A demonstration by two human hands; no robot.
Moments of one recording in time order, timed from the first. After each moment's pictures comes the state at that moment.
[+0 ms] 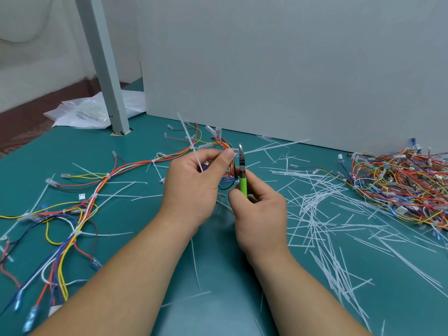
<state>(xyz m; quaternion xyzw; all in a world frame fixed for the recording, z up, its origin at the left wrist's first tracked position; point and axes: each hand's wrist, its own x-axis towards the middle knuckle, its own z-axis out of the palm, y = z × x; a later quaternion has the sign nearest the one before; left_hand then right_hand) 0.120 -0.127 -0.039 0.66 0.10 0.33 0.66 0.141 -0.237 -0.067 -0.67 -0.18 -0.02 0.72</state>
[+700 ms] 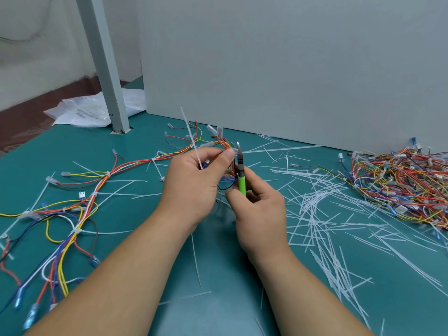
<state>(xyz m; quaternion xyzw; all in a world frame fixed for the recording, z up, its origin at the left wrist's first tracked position) 0.120 -0.125 -0.038 0.66 0.09 0.31 0.68 0.141 -0.238 -0.066 -0.66 -0.21 0.01 0.72</state>
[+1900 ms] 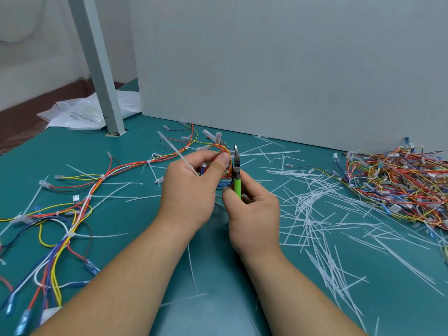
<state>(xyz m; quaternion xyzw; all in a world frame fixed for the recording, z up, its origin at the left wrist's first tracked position) 0.122 -0.132 -0.042 0.68 0.08 0.35 0.64 0.141 -0.234 -0.071 -0.66 -0.18 -0.01 0.73</state>
